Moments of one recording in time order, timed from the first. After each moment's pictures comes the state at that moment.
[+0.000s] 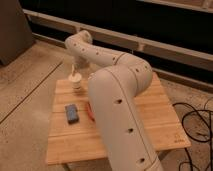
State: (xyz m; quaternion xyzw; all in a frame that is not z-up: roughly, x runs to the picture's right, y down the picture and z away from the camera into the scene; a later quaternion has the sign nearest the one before) arm -0.146 -0.100 0.913 -0.22 0.11 0.61 0.75
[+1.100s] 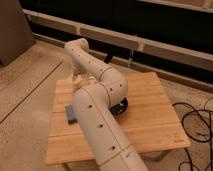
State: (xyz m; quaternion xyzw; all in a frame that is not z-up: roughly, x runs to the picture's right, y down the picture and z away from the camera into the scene) arm -0.162 -0.041 0.971 -0.30 0.20 0.53 0.77
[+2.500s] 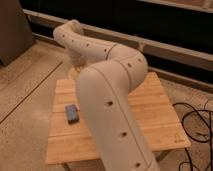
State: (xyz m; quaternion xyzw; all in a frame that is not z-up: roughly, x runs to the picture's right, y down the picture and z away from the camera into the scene) arm -0.112 -0.060 0.795 -0.21 0.22 0.61 0.73
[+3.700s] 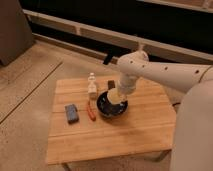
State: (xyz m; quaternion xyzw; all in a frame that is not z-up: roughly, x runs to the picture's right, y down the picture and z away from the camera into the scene) arm 0.098 0.056 0.786 -0.24 0.23 0.78 0.54
